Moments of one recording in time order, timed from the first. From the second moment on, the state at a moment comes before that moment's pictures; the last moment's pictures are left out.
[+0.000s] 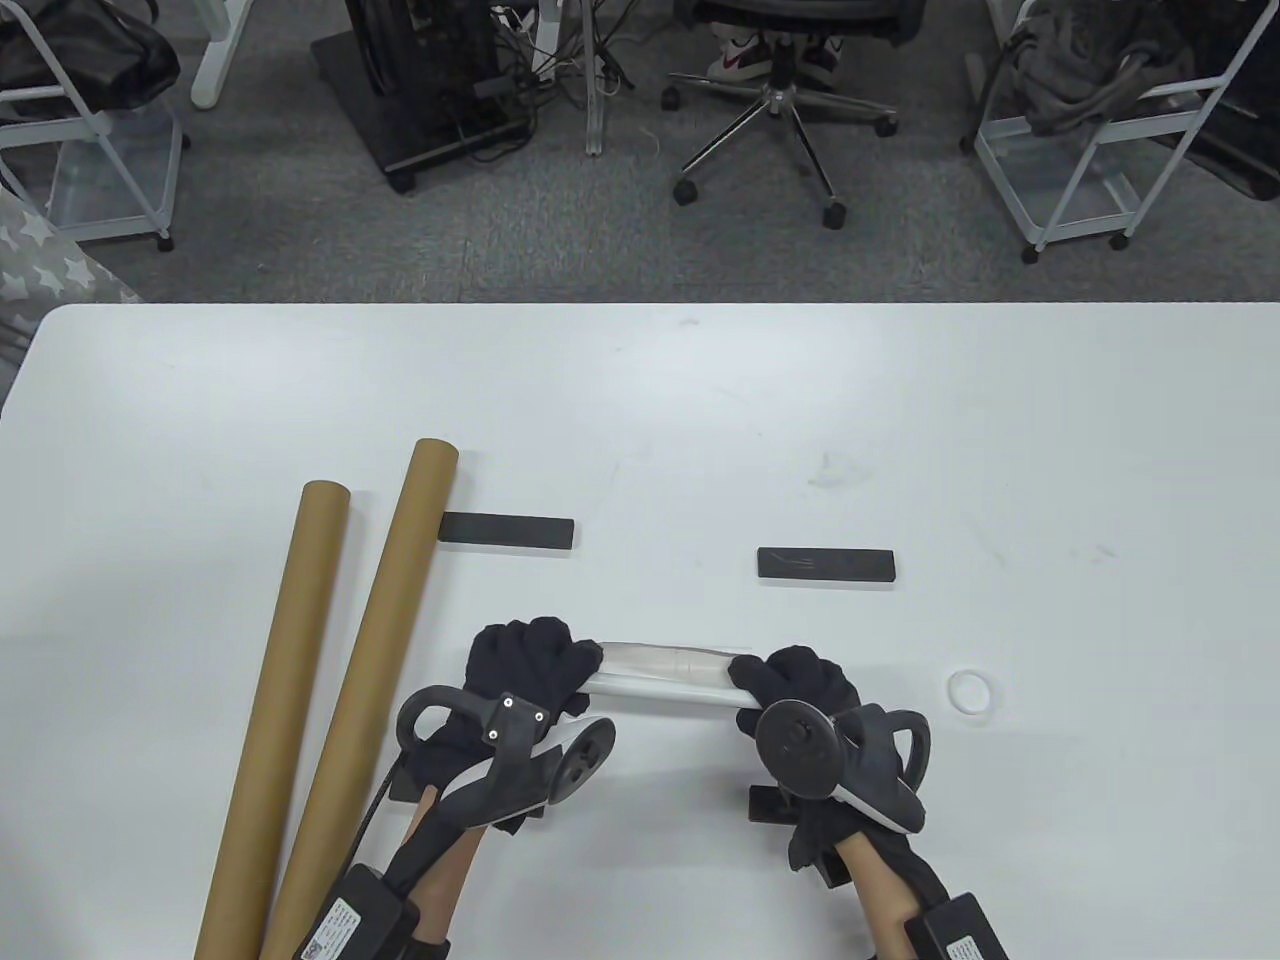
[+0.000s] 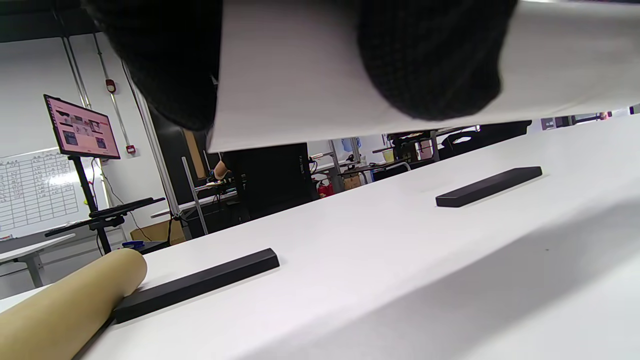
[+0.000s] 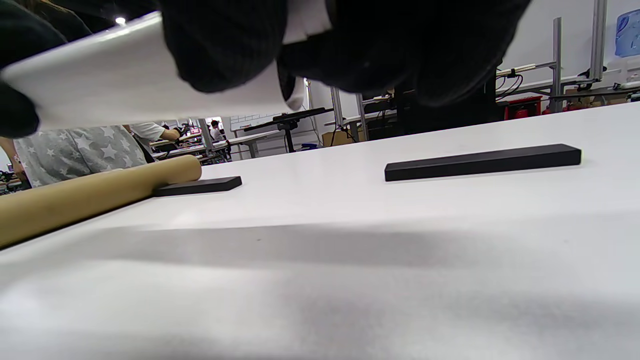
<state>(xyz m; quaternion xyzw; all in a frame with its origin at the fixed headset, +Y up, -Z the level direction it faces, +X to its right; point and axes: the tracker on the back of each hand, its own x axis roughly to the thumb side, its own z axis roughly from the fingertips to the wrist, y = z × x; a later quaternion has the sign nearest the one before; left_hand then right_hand) -0.127 -0.673 -0.186 0.10 -0.20 -0.10 0.97 0.111 -0.709 -0.177 0.12 -0.01 0.98 0.12</state>
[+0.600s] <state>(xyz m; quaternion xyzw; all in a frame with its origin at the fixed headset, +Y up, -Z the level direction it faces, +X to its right) -0.126 -0.675 -0.186 0.09 -0.20 -0.11 0.97 0.107 -0.707 -0.175 0.12 -0.02 0.99 0.09</state>
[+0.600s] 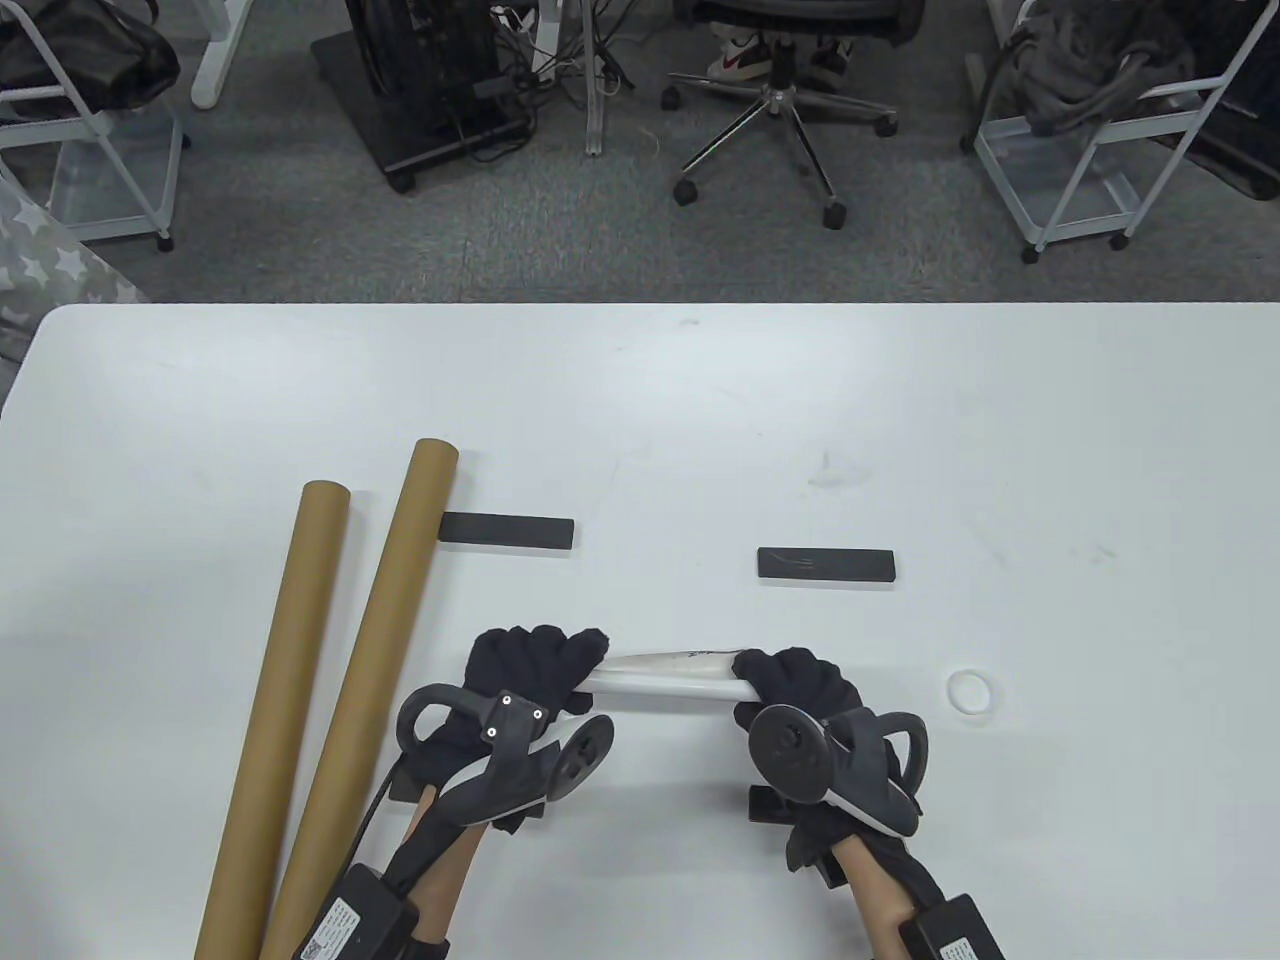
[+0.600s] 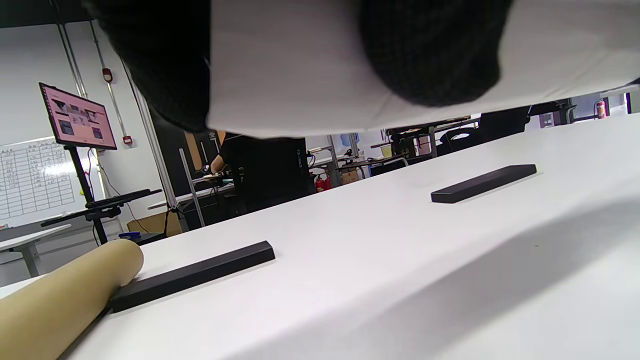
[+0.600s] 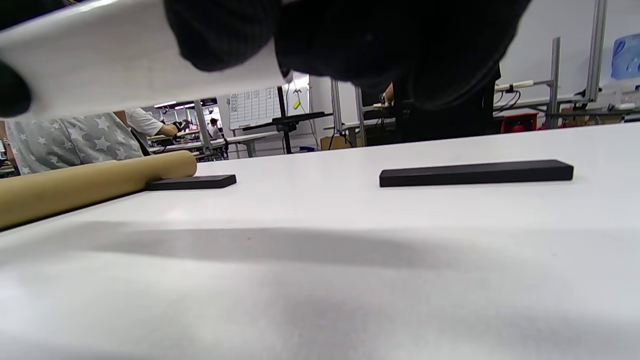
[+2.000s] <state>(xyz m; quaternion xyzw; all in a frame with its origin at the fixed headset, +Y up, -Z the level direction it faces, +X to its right) -0.124 -0.681 -0.188 0.07 -0.19 -0.13 0.97 0.107 -0.712 -0.176 0.12 0.01 0.99 0.08</state>
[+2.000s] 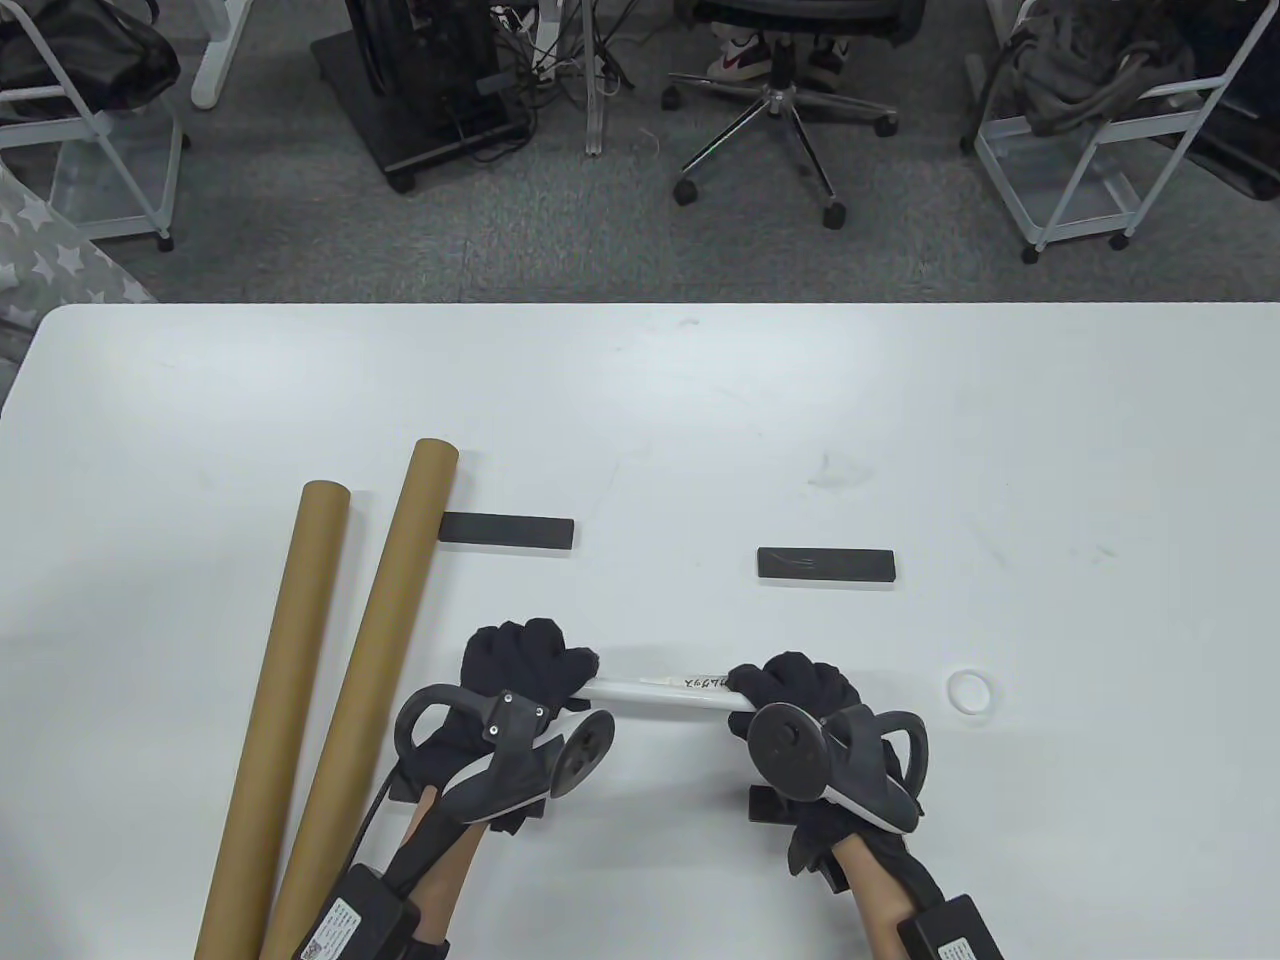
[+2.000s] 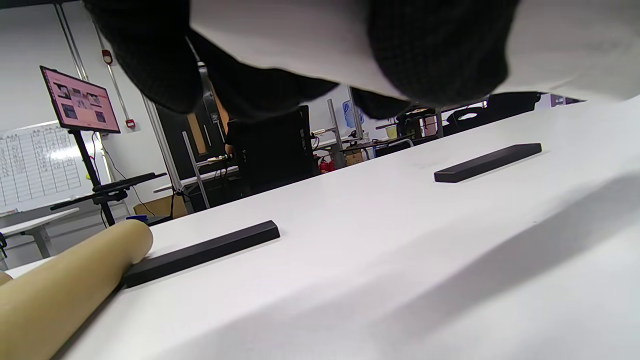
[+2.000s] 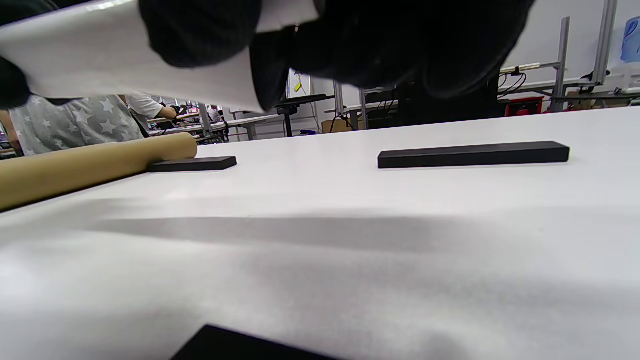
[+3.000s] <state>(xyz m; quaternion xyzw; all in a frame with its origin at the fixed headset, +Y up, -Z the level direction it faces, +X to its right) -0.122 -0.686 -0.189 0.04 -0.21 -0.11 0.97 0.107 -0.714 -0.177 0.13 0.01 0.99 0.10</state>
